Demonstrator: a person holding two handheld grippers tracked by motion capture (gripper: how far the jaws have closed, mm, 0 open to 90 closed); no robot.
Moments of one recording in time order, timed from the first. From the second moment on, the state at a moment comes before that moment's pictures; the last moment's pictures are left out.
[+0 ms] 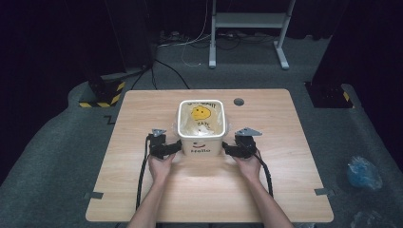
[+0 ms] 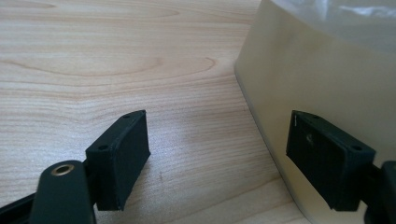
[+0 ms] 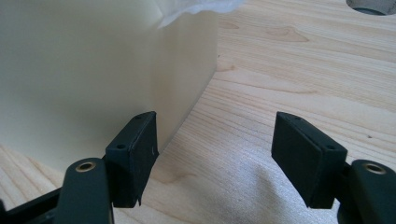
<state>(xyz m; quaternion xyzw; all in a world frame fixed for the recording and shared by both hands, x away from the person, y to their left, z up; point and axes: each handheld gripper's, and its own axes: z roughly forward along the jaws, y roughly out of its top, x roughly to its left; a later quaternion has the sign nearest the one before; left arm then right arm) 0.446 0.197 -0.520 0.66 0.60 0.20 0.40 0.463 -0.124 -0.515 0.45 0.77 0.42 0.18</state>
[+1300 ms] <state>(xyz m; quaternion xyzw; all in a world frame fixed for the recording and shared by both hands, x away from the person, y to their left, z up) 0.436 0.113 -0.513 0.71 0.55 0.21 0.38 0.424 -0.205 -0.517 0.47 0.75 0.43 0.19</state>
